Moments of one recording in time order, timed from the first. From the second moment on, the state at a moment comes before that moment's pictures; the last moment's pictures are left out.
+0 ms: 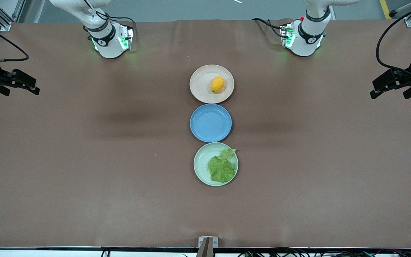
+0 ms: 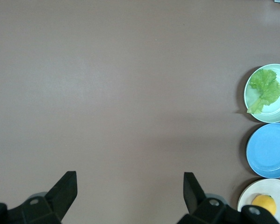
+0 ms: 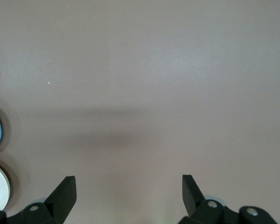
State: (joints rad) left arm -0.05 -0.02 0.01 -1.56 -0.04 1.62 -0.04; right arm 0.03 -0.09 -0.09 -1.71 0.03 1.59 -0.06
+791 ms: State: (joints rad) left arm -0.04 -0.01 0.01 -1.56 -0.04 1.61 -0.04; right arm 0.03 0.05 -0.08 -1.69 0.02 1.60 -0.06
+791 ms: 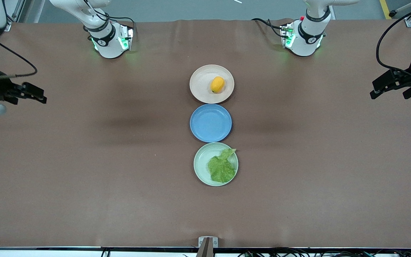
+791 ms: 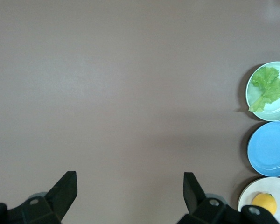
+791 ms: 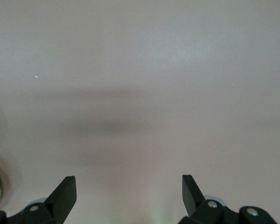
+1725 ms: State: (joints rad) left arm -0.31 0.41 -0.03 -1.57 -0.13 2.01 -0.38; right arm 0.59 0.10 -0.05 -1.93 0.16 1.88 0.92
